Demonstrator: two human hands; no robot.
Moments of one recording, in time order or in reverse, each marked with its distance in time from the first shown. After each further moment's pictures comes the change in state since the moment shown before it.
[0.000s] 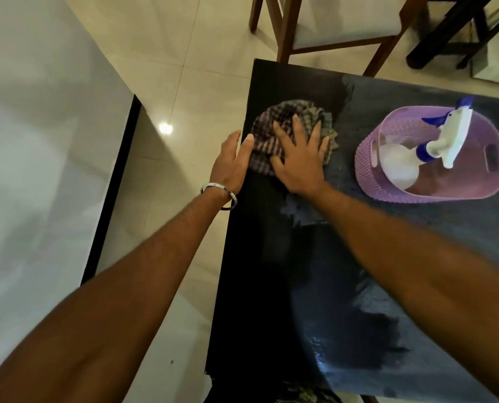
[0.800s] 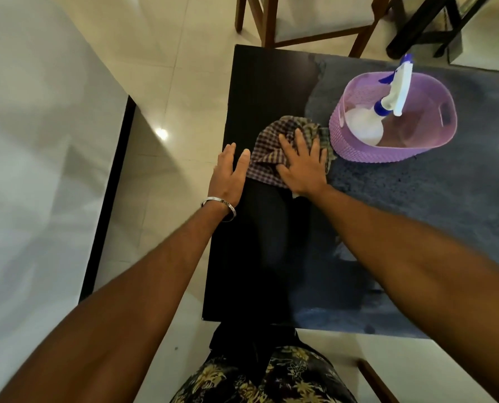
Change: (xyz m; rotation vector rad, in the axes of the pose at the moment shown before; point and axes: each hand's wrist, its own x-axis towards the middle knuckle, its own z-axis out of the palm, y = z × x) left_hand -0.101 -0.018 0.031 0.067 0.049 0.033; right_hand -0.094 0.039 0.006 -0.013 -0.129 0.083
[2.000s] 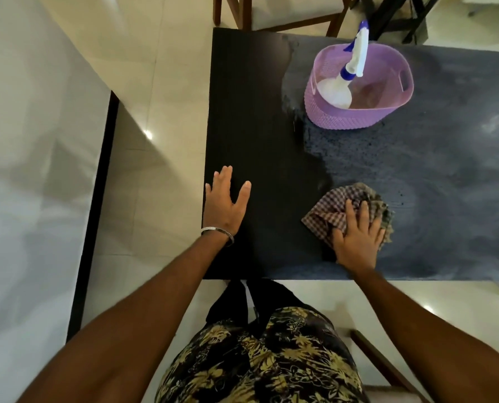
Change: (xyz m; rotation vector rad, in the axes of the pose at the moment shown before) left_hand -0.120 -0.046 0.020 0.215 0.025 0.139; right_hand -0.254 0.107 0.075 0.175 0.083 0.500
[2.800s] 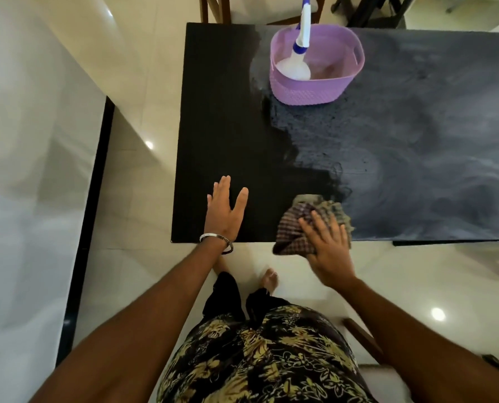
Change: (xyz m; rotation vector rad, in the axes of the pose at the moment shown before) left_hand -0.107 0.026 0.057 -0.029 -0.072 -0.049; right_hand -0.082 0.093 0.028 -0.097 -0.058 -0.514
